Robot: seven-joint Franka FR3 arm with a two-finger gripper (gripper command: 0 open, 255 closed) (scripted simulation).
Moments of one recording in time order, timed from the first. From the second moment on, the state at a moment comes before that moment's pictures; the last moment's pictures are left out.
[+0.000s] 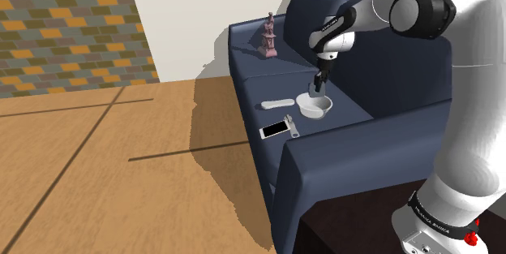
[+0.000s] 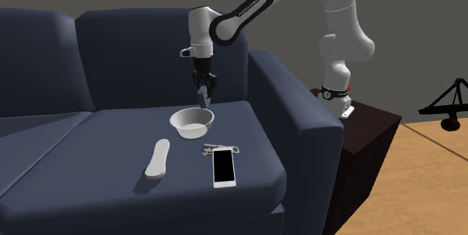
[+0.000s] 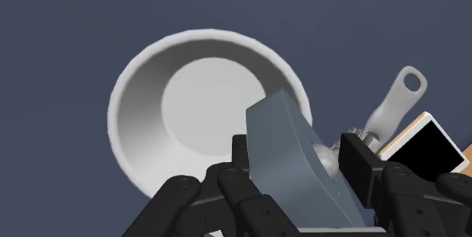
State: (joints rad) arm -0.21 0.44 -0.26 -1.78 0.16 2.19 -0.74
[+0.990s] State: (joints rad) arm -0.30 0.72 -0.24 -1.45 0.21 2.13 -0.80
